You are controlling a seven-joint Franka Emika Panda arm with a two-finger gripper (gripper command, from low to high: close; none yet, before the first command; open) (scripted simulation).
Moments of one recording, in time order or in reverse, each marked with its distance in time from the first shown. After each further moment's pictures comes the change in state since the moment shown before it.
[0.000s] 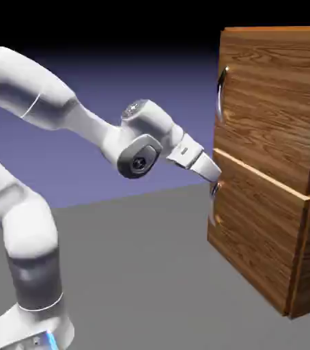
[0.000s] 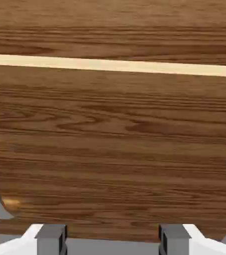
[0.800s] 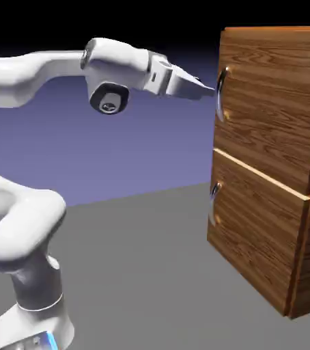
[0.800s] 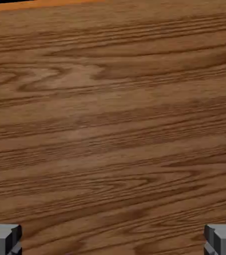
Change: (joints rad) arm -0.560 -0.374 0.549 0.268 1.044 -0.116 -0.466
